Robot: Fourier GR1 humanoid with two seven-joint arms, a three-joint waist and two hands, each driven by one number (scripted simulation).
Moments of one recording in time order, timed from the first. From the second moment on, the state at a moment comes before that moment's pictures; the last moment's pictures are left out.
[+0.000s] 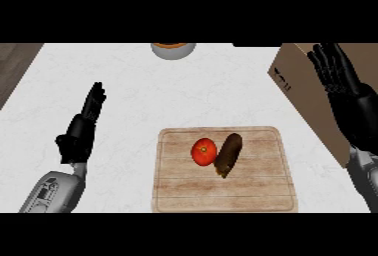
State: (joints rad) left arm -0.22 0.29 -0.17 -1.32 0.10 0.28 -0.17; right arm -0.32 -0.49 0.13 -1.63 -0.23 -0.02 -0.24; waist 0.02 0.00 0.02
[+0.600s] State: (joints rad) left arm -0.12 0.37 -0.07 -1.46 0.33 0.12 0.07; right arm -0.43 -0.34 0.24 -1.47 -0.23 0.06 -0.29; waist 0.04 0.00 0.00
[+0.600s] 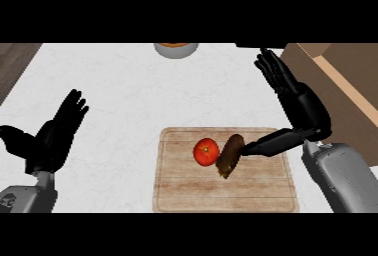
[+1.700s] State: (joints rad) left arm -0.06 0.41 0.00 -1.58 0.39 0.09 0.20; right arm -0.72 -0.51 0.60 -1.69 0.22 0.44 0.27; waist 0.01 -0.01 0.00
